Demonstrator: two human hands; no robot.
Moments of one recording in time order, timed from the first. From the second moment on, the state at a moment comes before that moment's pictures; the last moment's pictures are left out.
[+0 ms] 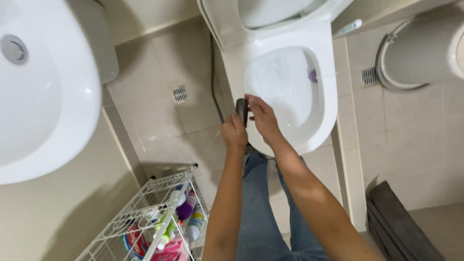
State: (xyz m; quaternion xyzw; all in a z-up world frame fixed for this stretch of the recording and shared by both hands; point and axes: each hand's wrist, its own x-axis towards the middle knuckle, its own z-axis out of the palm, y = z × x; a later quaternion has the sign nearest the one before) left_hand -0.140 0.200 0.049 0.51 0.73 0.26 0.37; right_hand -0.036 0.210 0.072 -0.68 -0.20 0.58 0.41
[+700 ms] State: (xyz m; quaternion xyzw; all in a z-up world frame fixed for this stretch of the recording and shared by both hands) left_hand -0.091 0.292 0.155 0.50 0.59 0.51 0.38; right_hand 0.007 0.368 0.184 -0.51 -0.25 0.55 0.61
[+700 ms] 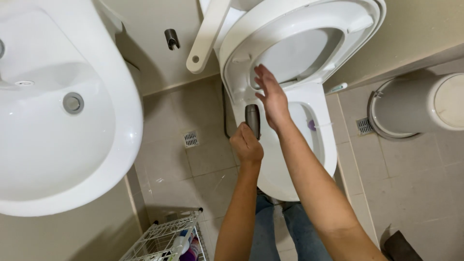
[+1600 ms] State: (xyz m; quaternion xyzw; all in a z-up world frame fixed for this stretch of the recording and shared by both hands) left_hand -0.081 0.311 0.157 0.50 0.62 0.52 0.31; right_hand -0.016 0.339 0.149 -0.48 -0.22 0.61 0.59
